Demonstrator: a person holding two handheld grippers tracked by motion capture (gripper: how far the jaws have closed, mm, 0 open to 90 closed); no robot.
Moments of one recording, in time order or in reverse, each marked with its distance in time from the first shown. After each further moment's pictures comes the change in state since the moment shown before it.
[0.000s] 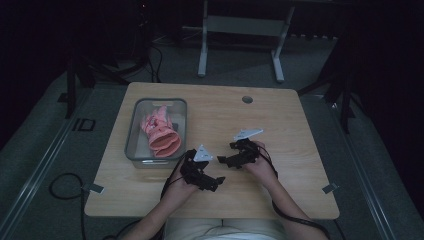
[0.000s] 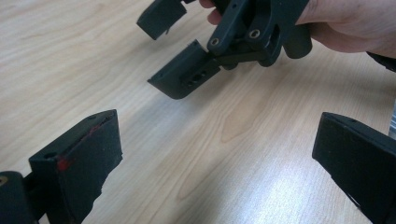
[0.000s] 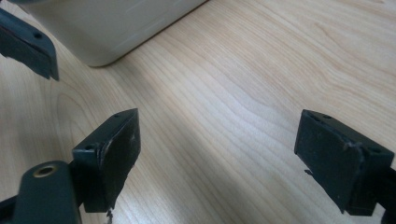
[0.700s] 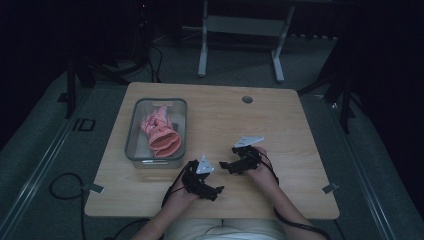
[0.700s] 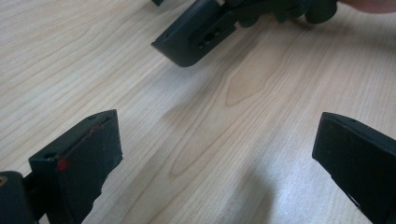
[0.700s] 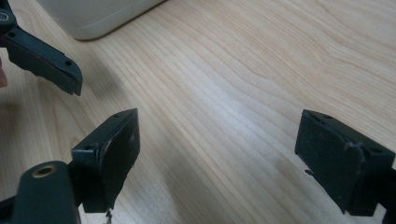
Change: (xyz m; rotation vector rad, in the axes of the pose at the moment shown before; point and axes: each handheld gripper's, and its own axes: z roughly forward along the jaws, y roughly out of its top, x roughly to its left) left arm -0.005 -0.034 0.025 0.028 0.030 0.045; right arm 0.003 -0.023 0.003 -0.006 -0.037 -0.032
